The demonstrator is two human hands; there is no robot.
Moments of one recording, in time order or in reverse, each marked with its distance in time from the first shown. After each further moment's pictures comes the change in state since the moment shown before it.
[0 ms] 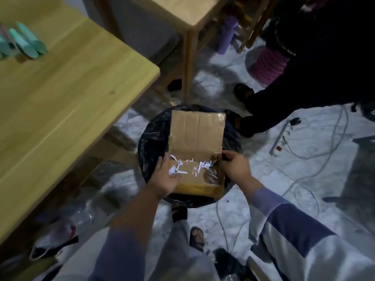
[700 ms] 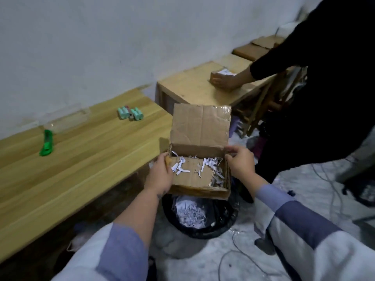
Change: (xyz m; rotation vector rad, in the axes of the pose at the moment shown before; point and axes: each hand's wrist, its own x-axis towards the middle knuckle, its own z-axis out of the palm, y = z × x) left_hand -0.206 0.065 -0.110 -0.154 0.670 0.277; right_hand -0.164 -0.130 -0.121 0.141 0.353 -0.442
